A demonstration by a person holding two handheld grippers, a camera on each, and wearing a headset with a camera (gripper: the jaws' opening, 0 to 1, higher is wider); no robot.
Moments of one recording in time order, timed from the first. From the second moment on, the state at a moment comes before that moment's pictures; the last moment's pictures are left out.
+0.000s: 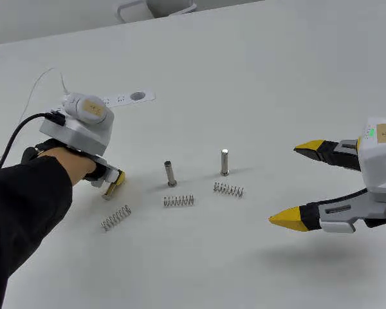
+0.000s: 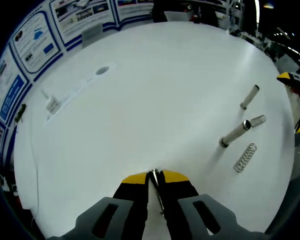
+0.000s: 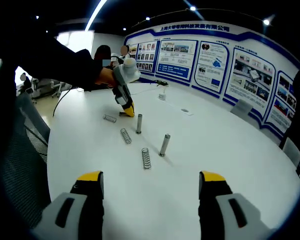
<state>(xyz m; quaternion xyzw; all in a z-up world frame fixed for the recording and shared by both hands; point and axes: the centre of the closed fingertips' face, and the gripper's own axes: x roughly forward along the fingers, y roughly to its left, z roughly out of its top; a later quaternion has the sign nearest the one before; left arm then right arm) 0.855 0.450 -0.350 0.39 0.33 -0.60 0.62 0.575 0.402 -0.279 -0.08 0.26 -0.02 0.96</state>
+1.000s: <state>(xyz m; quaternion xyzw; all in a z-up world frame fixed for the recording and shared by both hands) 0.848 0.452 -0.320 0.34 0.33 -0.61 0.64 0.576 0.406 -0.280 -0.08 0.26 -0.02 0.96</state>
